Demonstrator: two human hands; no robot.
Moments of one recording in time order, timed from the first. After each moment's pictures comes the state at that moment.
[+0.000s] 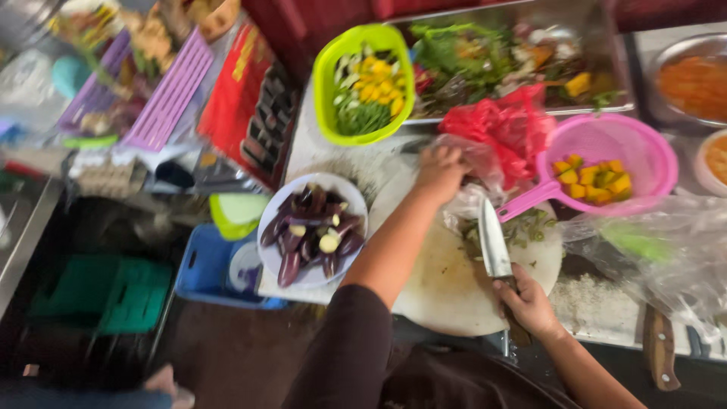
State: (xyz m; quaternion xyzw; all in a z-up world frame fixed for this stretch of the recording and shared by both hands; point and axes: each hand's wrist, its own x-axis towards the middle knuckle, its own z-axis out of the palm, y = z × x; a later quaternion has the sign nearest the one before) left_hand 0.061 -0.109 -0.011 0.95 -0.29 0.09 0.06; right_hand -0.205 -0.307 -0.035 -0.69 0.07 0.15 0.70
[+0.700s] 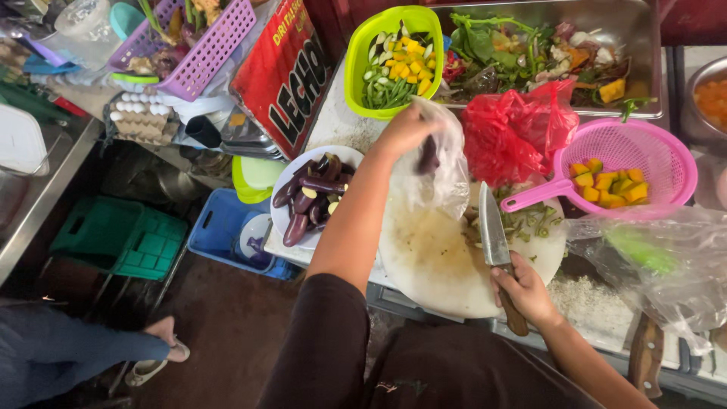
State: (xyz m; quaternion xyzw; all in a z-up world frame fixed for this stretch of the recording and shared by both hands) left_hand 0.049 -0.021 0.130 0.87 -0.11 0.00 0.48; right_hand -0.195 -0.320 -0.032 -0.65 -0.03 0.21 0.73
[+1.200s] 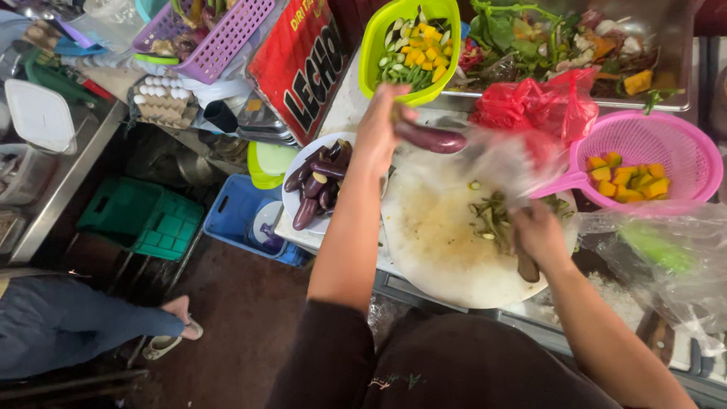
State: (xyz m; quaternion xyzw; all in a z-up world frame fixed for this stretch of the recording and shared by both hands) left_hand -0.024 0.013 0.144 0.58 0.05 0.06 0.81; right_hand -0.126 -0.302 0.049 -0.80 0.06 0.11 0.59
